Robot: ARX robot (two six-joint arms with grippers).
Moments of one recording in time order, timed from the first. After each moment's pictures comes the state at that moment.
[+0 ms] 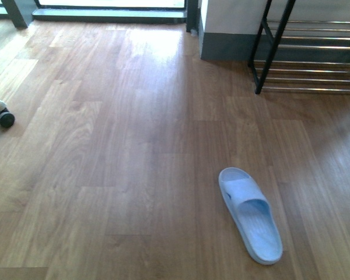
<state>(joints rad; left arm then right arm) -0.15 0.86 0.24 -0.01 -0.45 -0.07 0.00 0.00 0.02 0.00 0.00 0.00</state>
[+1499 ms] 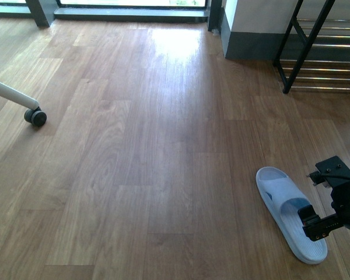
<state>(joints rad) -0.15 0.86 0.24 -0.01 -0.46 -0.07 -0.12 2.67 0.80 1.01 0.05 -0.53</state>
